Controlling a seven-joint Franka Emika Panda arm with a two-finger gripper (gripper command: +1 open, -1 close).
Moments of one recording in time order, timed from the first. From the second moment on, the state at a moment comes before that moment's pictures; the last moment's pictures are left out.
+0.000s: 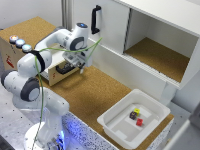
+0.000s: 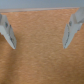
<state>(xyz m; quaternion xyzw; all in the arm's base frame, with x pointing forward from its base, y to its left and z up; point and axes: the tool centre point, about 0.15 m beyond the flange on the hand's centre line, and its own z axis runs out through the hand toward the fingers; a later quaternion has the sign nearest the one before) 0.282 -0.023 0.404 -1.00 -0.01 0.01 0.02</state>
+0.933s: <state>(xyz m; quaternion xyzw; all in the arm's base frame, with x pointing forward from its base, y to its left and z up) 0.309 -0.227 0.364 -1.00 0.06 -0.01 -0.04</state>
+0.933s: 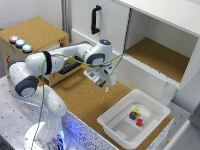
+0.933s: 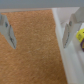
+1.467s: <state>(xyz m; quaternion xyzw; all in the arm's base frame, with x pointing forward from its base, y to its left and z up) 0.321 -0.337 0.342 -1.00 -0.01 0.03 -0.04</state>
